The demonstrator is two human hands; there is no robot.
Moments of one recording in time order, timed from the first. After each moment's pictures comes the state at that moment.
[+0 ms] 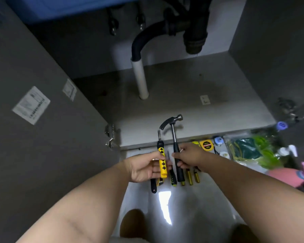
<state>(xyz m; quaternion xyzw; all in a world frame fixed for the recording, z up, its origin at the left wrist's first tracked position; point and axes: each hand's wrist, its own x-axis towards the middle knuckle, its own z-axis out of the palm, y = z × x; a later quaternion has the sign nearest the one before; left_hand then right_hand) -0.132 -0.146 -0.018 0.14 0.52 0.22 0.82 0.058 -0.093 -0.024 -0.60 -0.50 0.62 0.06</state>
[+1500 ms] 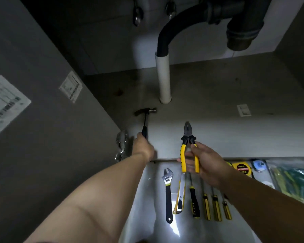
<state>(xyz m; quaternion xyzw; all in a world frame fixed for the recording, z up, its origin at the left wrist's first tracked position) -0.211 -0.039 -0.103 0.33 0.87 0.20 0.31 -0.004 -0.027 -0.099 -0.51 -0.27 0.77 0.27</state>
